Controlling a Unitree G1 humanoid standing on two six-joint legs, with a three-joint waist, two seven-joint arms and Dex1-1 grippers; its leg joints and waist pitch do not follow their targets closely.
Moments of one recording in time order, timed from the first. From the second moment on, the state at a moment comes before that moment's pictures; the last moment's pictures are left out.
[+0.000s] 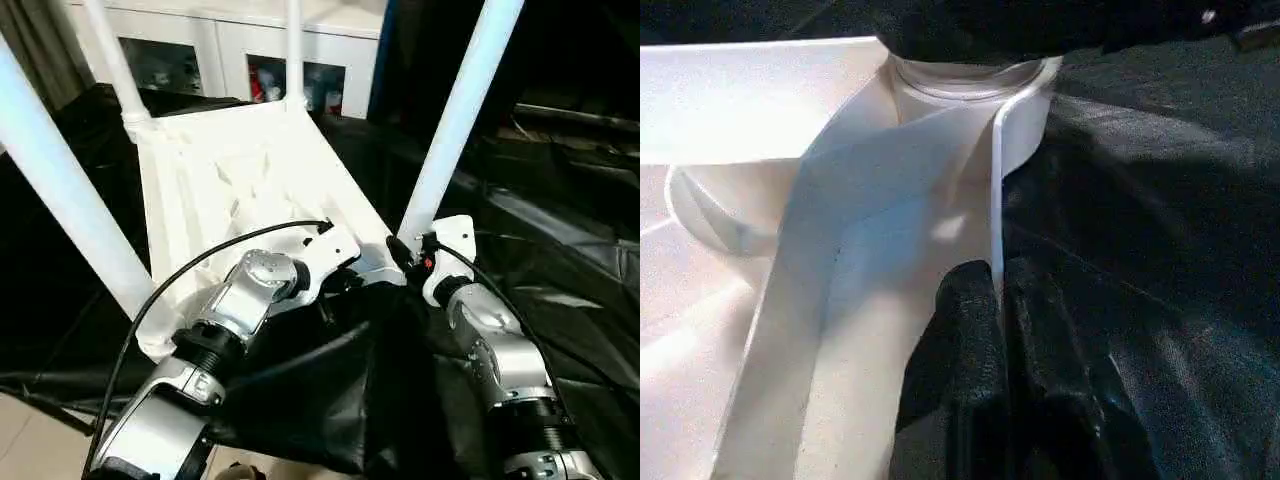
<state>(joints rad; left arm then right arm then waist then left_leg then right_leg) -0.66 0.11 -0.33 0.61 0.15 0.26 -0.84 -0.31 -0.10 0.00 0.29 0.08 0.23 0.31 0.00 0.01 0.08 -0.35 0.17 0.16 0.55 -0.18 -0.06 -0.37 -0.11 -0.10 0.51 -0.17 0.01</state>
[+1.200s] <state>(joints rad) -0.60 0.36 -0.35 0.47 0.02 0.17 -1.33 -0.29 -0.49 0.12 0.19 0.27 0.25 1.16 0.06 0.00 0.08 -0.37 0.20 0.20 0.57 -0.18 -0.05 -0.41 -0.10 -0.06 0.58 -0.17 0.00</state>
